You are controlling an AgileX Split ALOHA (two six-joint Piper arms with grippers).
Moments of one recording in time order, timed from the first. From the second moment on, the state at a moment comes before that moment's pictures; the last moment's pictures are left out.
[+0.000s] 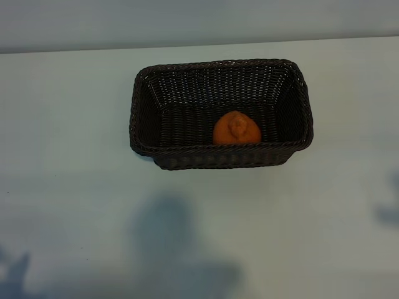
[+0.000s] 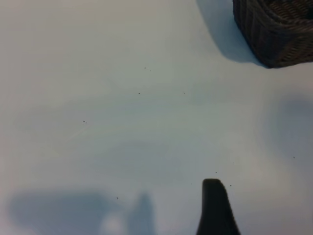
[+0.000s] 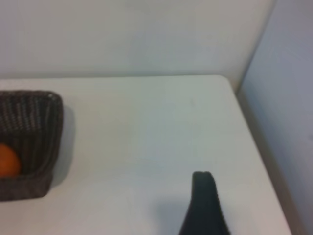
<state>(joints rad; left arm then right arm) -0.08 -0.01 -0.50 -0.10 1.09 0.08 -0.19 0.34 -0.99 -0.02 1.10 0.00</state>
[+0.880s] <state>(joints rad) -0.08 -0.01 -0.50 -0.10 1.09 0.08 -0.11 -0.01 -0.61 -0.02 1.11 0.01</state>
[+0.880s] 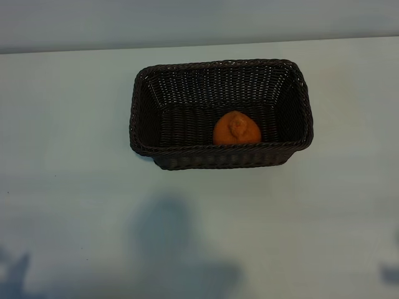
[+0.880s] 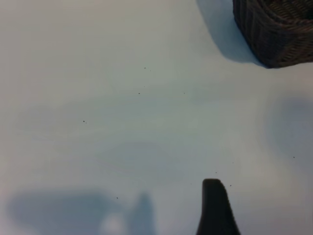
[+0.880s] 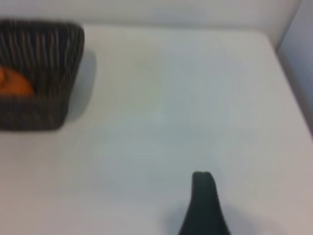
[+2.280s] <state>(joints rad) -0.08 -0.01 -0.50 -0.10 1.09 0.08 -0.08 -0.01 -0.49 -0.02 1.07 0.01</state>
